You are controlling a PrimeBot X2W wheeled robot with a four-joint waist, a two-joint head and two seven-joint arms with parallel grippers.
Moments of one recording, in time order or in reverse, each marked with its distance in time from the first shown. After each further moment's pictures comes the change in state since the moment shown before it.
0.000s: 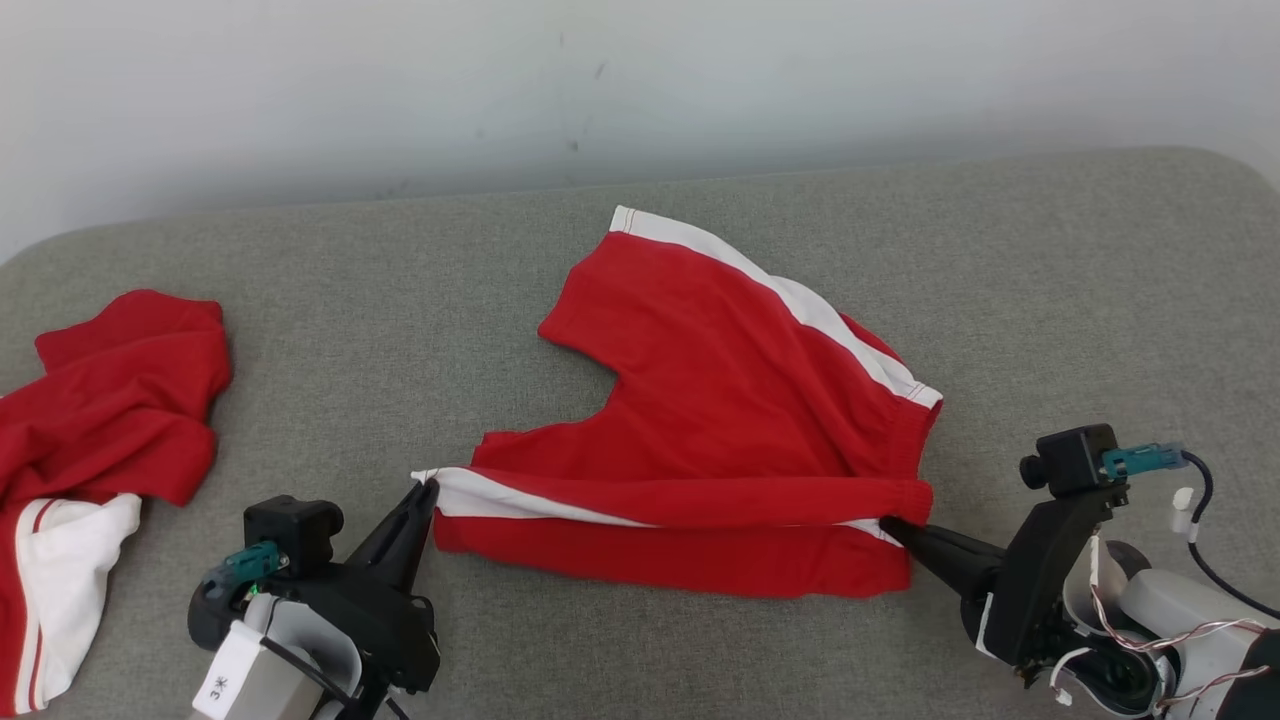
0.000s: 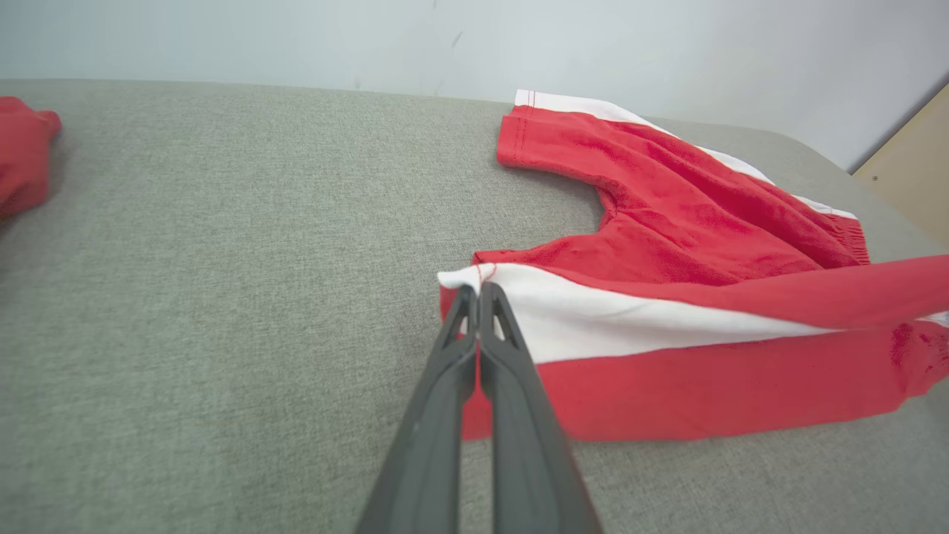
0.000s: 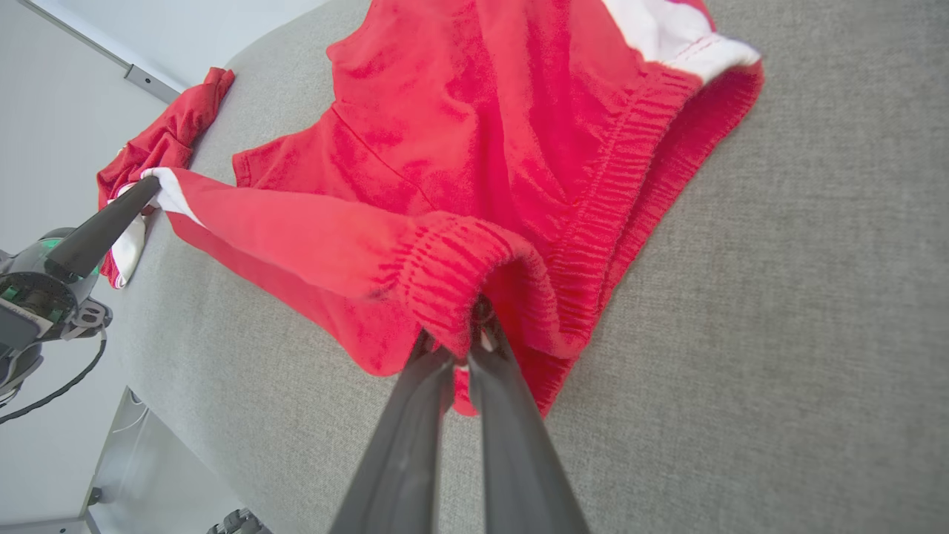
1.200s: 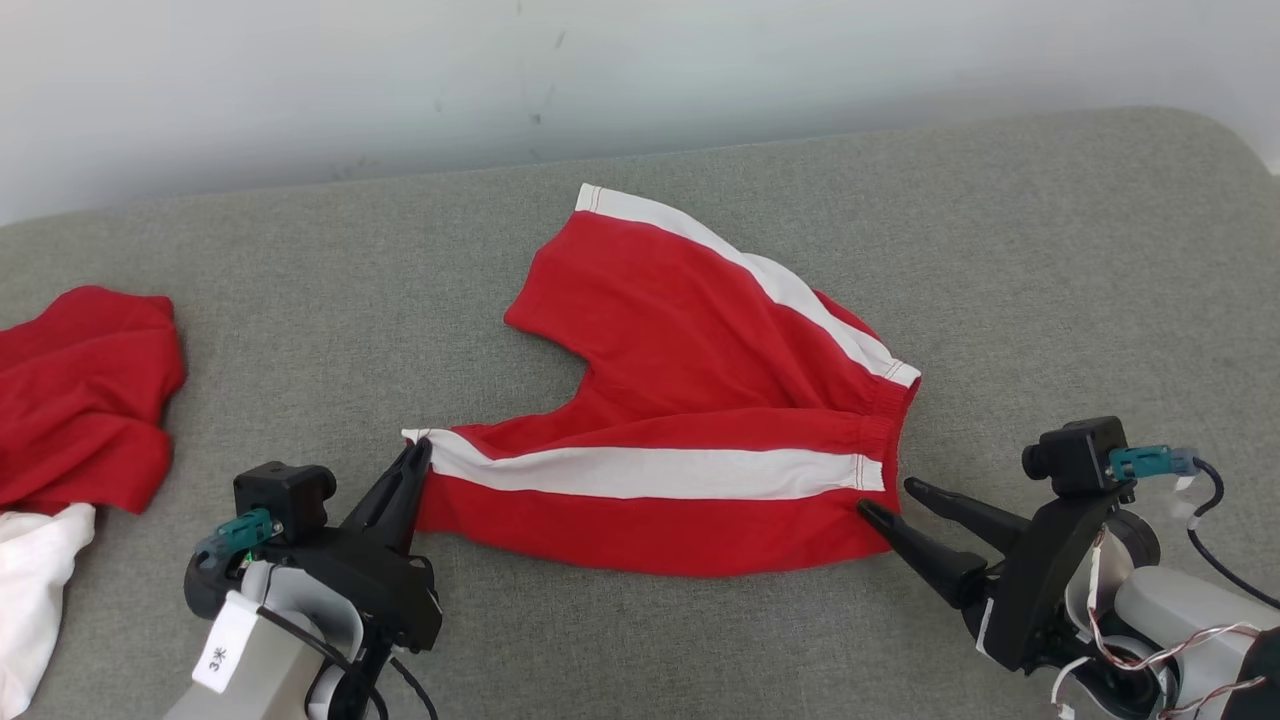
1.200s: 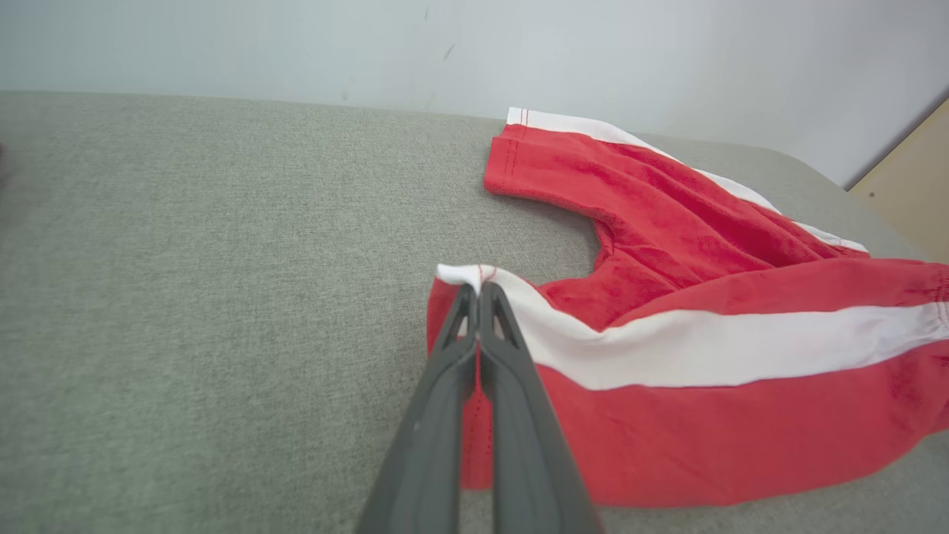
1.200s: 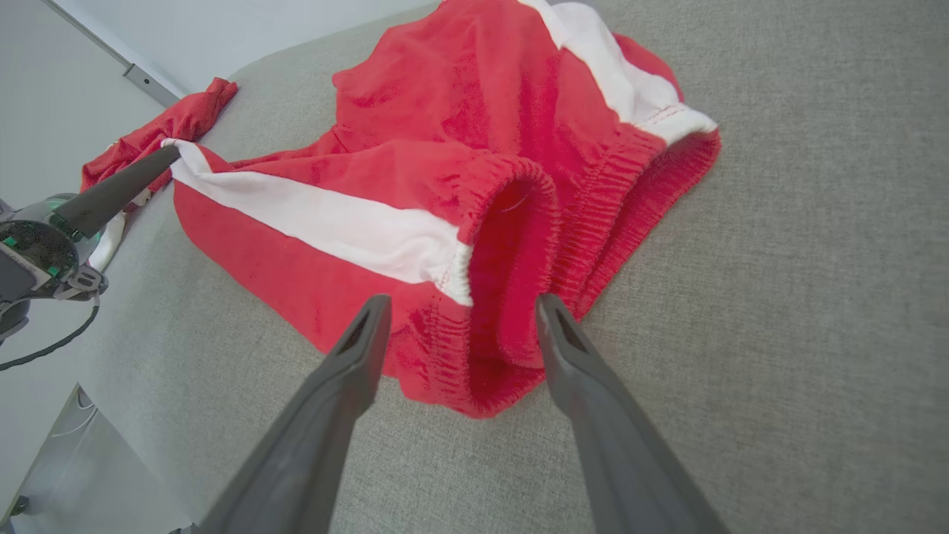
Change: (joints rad) left arm -0.039 -0.041 0.065 0.025 0.032 0.010 -0.004; right arm -0.019 -0.016 0.024 -0.042 -0.128 0.000 -0.124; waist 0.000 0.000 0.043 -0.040
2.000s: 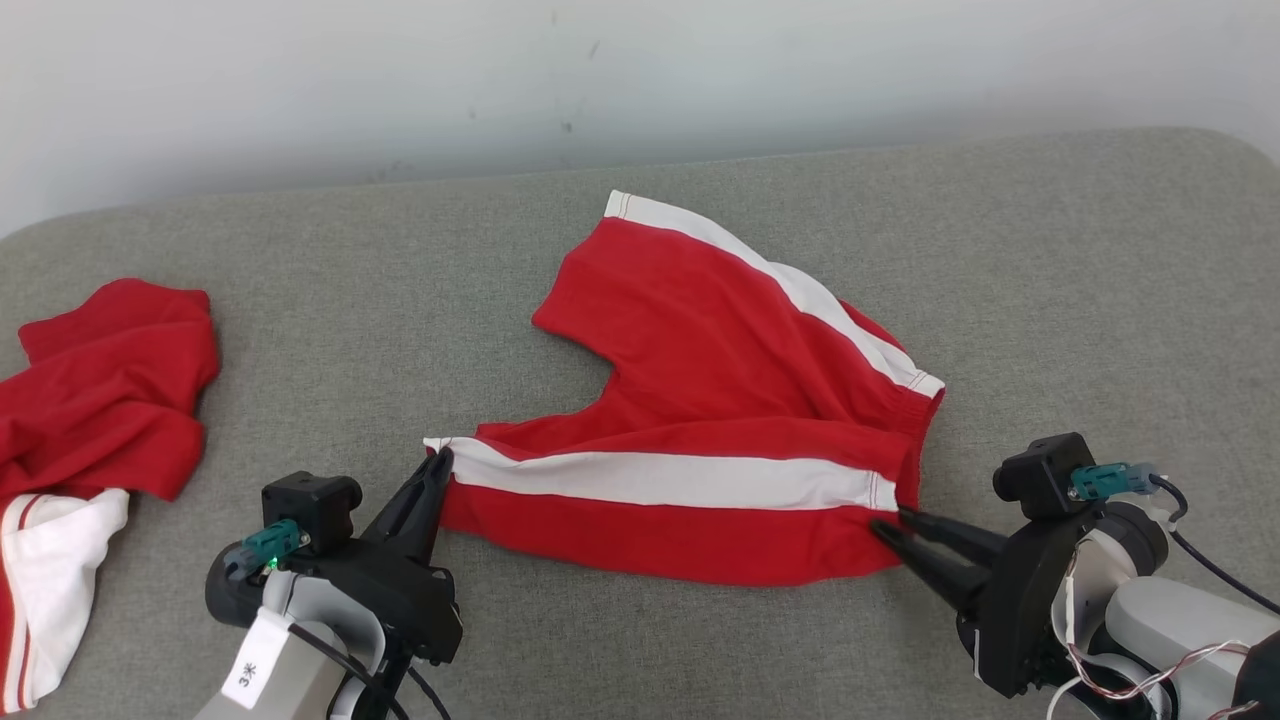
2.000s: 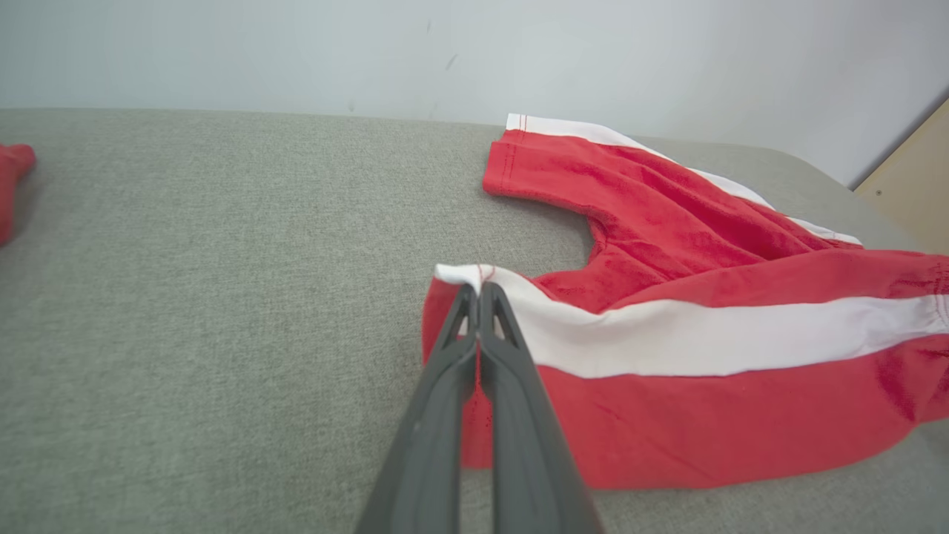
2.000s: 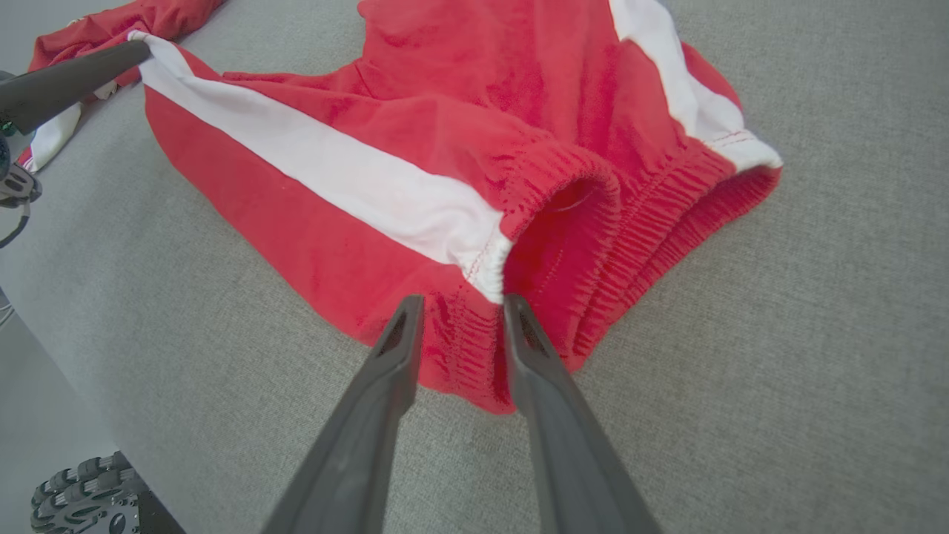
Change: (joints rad) left arm 0.019 -0.024 0.007 -0.016 0.053 0.010 0.000; right arm -0.028 -0.032 0.072 -0.060 -0.150 -0.091 0.033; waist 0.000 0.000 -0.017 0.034
